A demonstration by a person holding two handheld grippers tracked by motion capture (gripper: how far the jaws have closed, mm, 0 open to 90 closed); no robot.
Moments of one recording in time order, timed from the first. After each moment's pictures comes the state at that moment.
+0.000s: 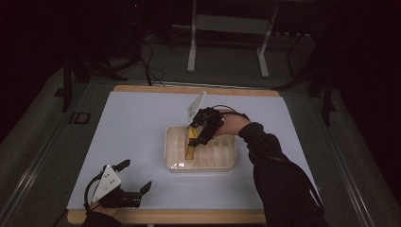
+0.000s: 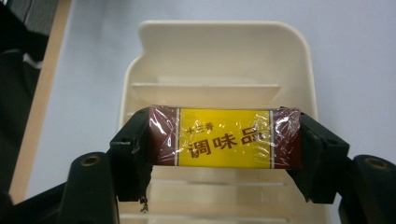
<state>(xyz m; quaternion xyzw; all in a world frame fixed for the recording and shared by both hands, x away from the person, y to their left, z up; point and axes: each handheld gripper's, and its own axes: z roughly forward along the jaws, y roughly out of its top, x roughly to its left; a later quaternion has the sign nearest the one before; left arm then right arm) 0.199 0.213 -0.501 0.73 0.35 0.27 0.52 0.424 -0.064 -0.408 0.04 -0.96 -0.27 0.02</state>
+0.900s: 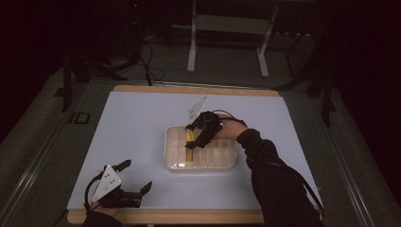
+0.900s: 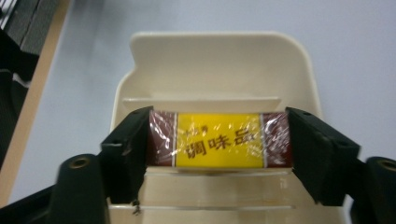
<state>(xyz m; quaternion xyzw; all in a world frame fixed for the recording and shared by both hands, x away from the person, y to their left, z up) 0.199 0.212 -0.501 0.73 0.34 0.26 0.53 0.422 -0.066 -0.422 0.04 -0.95 -0.31 0.01</state>
